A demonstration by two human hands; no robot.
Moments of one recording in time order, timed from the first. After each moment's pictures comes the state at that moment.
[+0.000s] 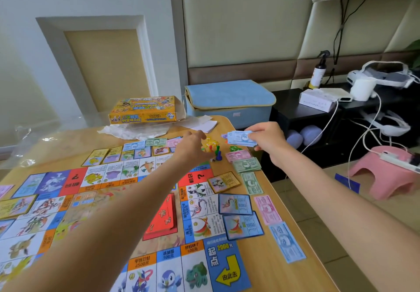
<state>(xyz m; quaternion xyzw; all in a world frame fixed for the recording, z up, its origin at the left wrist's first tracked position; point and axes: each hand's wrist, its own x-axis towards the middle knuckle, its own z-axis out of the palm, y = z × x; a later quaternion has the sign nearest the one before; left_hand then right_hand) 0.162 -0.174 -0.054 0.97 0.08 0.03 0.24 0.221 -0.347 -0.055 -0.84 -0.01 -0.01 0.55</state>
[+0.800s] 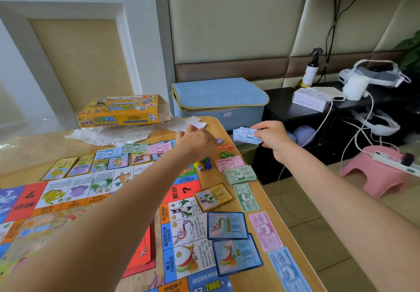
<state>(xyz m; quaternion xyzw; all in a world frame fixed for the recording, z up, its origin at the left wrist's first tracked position) 0.230 -0.189 -0.069 0.99 -0.01 0.00 0.11 0.289 -0.367 -0.080 -0.83 0.04 -0.01 0.56</state>
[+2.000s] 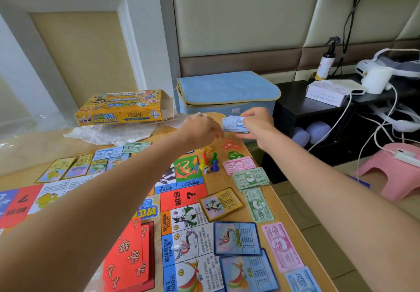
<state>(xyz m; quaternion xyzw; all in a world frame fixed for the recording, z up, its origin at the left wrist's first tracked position) 0.264 -0.171 -0.061 0.99 -0.09 0.02 0.12 0.311 -0.311 -0.074 -0.79 0.07 0.03 0.61</state>
